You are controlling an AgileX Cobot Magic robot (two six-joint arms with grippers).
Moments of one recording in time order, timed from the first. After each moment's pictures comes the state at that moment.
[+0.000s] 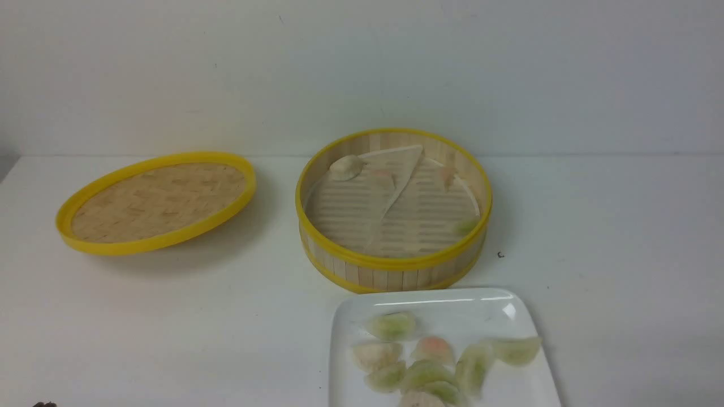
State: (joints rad) right arm -0.01 -0.01 0.02 -0.03 0.39 0.07; left arm -0.06 -0.01 0.03 -0.06 0.38 0.07
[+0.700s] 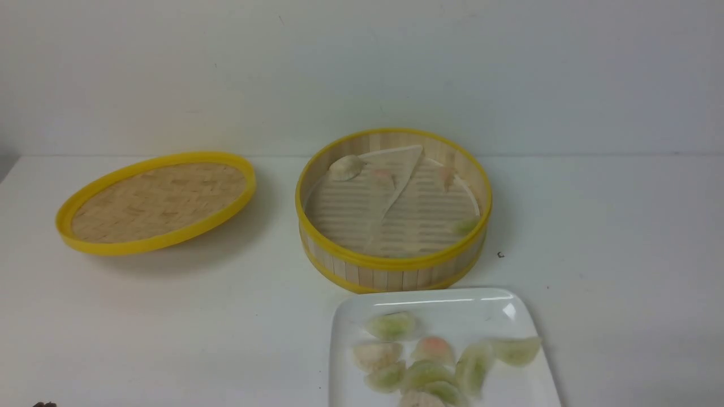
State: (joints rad) right arm -0.01 -0.01 0.02 -0.03 0.38 0.07; left arm -0.06 -0.01 0.03 -0.06 0.38 0.07
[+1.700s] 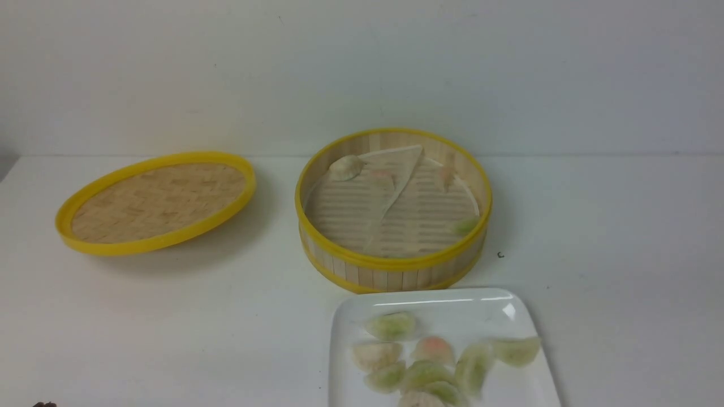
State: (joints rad) right arm 0.03 0.26 -0.40 0.37 0.44 0.22; left arm -0.06 -0.01 0.03 -0.06 0.38 0.07
